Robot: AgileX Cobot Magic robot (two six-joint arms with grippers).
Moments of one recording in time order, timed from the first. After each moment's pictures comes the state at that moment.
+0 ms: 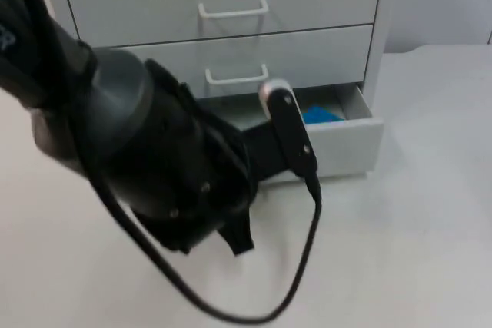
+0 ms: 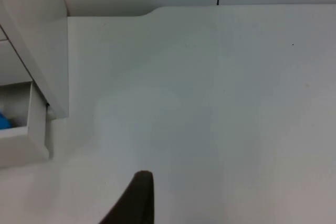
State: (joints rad) right arm -0.05 0.73 -0.73 0.03 0.67 -0.06; left arm -0.86 2.05 -0.91 1.73 0.69 -1.29
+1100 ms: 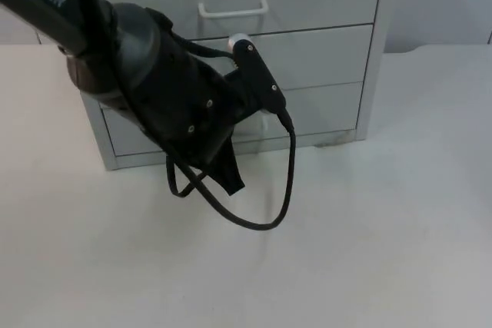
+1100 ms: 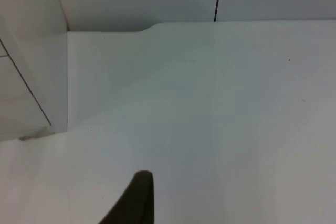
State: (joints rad) right arm -0.05 0.73 -0.73 0.03 0.63 -0.06; left arm -0.70 2.17 -1.12 1.59 0.65 -1.16
